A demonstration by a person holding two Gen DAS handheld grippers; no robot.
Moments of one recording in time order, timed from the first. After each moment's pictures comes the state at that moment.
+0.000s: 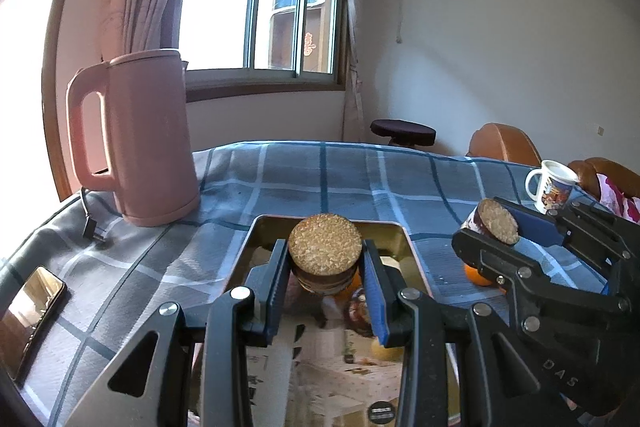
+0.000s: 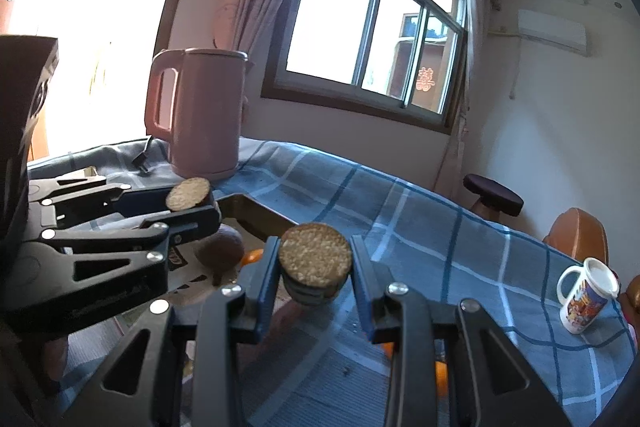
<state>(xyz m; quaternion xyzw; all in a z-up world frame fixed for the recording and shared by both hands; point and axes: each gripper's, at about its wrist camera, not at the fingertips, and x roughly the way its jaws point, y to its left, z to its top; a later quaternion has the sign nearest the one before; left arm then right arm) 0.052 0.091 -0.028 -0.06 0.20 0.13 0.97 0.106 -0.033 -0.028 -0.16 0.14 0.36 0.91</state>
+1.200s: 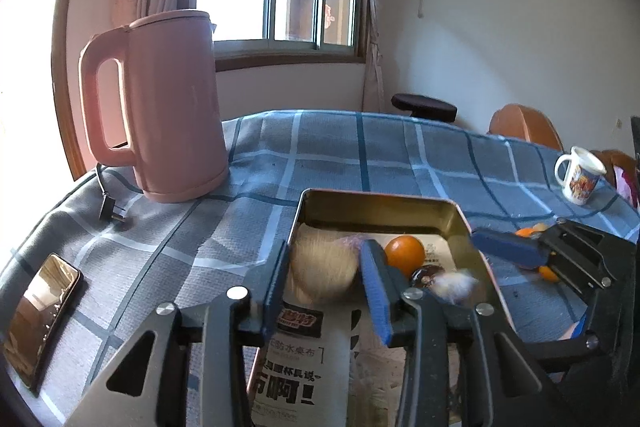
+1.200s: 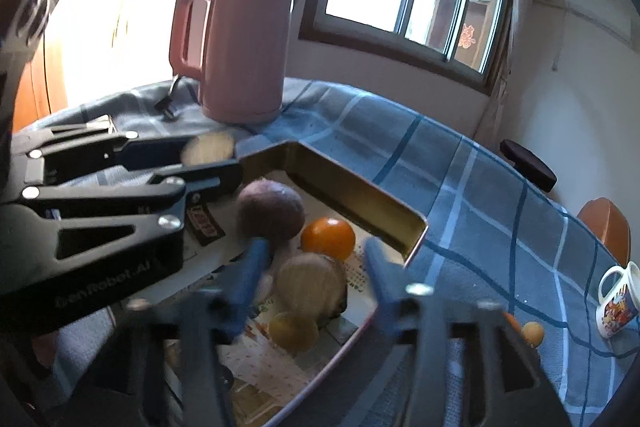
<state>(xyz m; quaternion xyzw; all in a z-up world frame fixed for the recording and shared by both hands) 0.057 0.127 -0.038 -0.07 0.24 0.16 0.95 0.116 0.026 -0.059 -0.20 0.23 0.39 0.87</state>
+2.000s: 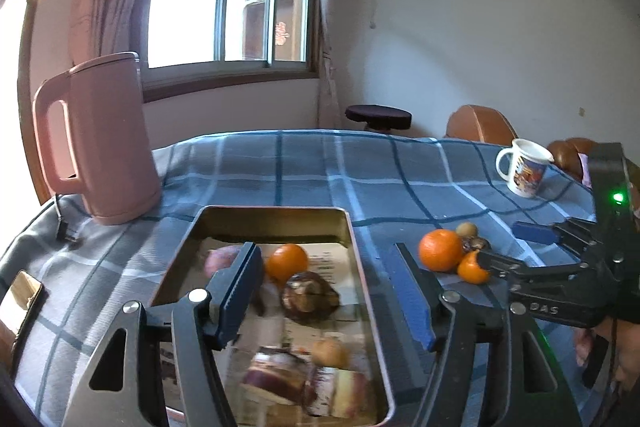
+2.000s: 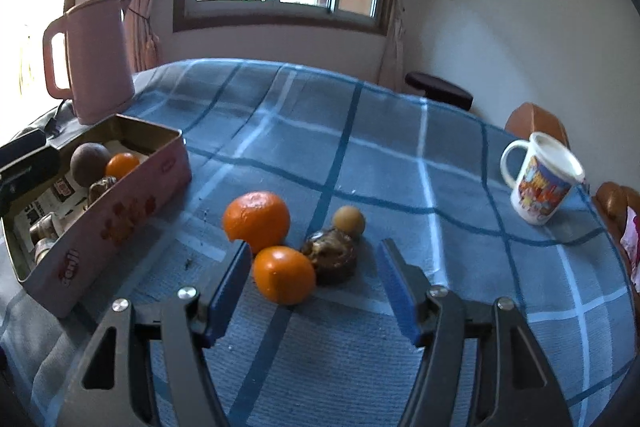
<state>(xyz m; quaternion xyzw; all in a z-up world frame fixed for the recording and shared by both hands) 0.065 0.047 -0.028 -0.04 0.22 0.09 0.97 0.175 -0.122 -0.065 -0.14 0.32 0.23 0.91</state>
